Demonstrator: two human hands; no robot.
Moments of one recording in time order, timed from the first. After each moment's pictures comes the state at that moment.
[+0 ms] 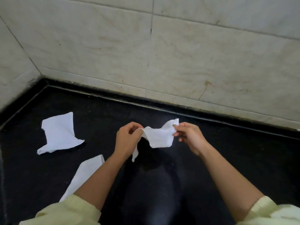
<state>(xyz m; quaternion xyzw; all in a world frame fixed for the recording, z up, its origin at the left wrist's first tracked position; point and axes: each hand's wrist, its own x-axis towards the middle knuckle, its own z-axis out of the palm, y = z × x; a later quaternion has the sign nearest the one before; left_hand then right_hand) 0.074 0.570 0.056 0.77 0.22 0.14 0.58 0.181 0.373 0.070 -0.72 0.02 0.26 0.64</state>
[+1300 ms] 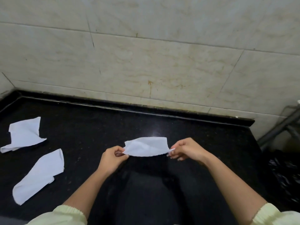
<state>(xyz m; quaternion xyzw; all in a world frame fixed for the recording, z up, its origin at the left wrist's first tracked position) 0.029 0.395 0.032 0.81 0.24 0.01 0.53 0.142 0.122 0.103 -0.81 -0.06 0.35 0.46</state>
